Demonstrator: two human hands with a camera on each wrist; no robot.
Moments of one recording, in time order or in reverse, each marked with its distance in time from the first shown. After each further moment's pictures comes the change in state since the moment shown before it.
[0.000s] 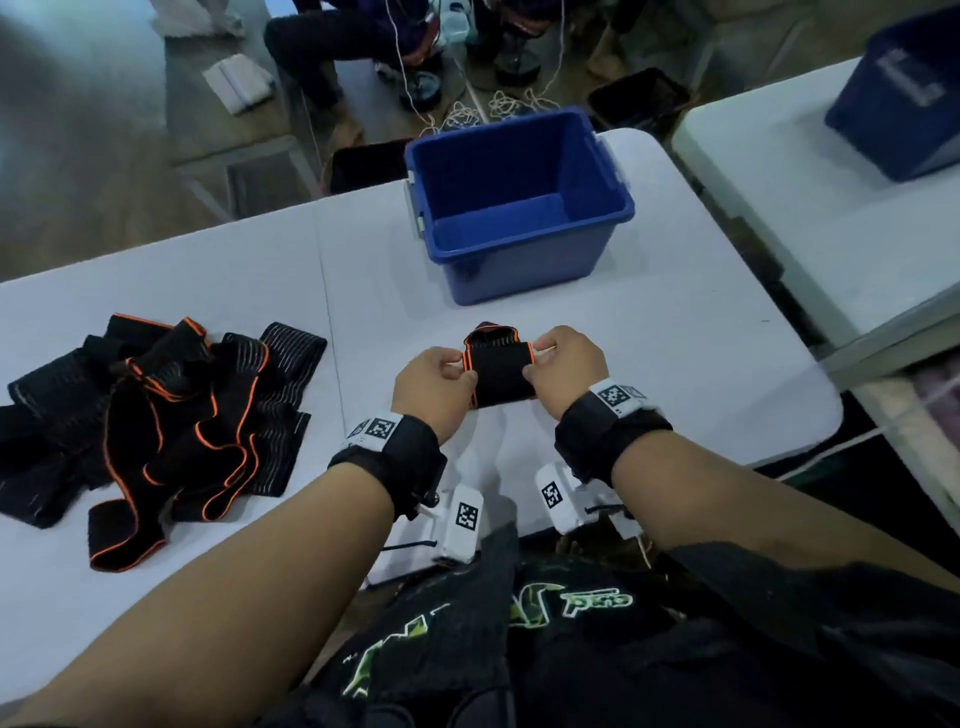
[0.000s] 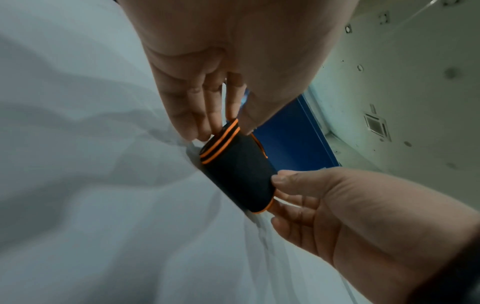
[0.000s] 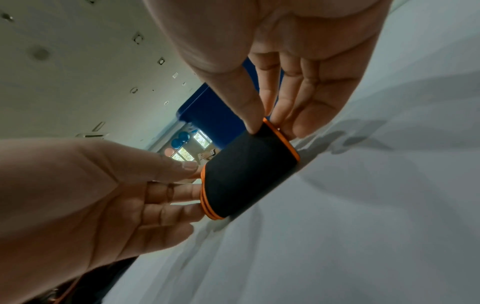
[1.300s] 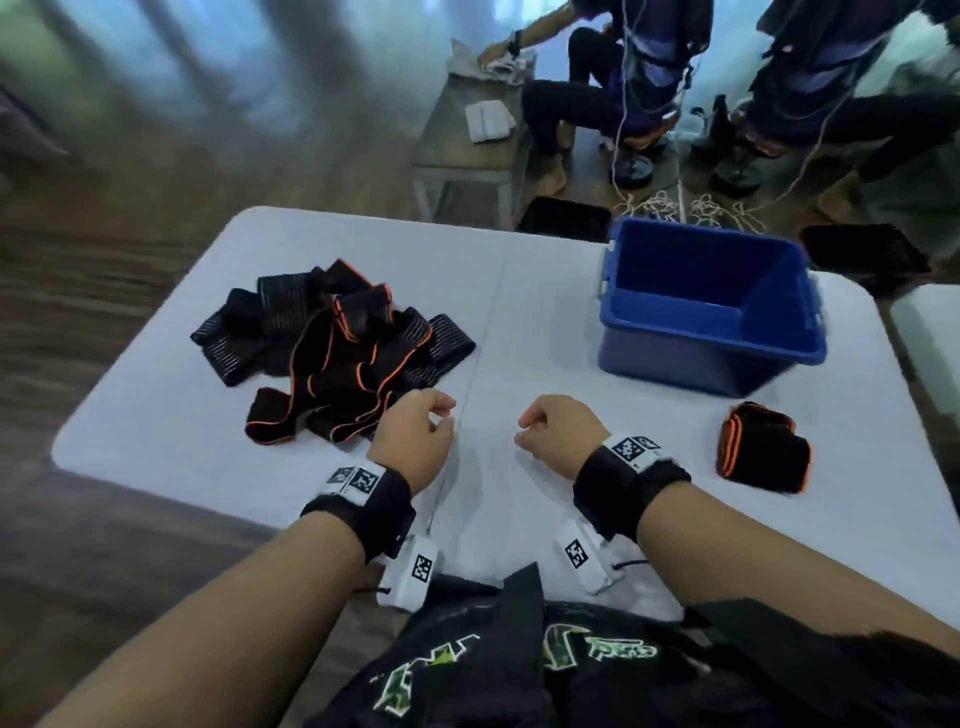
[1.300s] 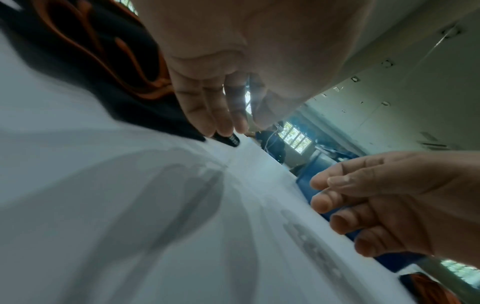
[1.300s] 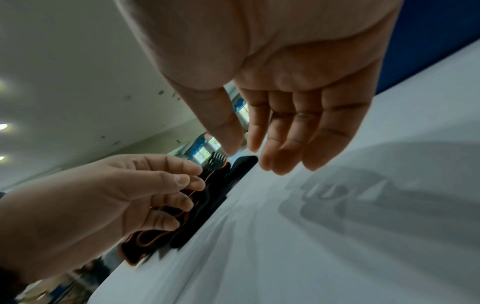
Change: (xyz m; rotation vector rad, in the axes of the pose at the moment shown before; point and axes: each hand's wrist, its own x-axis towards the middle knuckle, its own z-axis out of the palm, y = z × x) left_hand -0.062 -0.084 -0.098 0.104 0.365 -0.052; right_hand -0.014 -0.076 0.075 -0.300 -0.548 -0.439
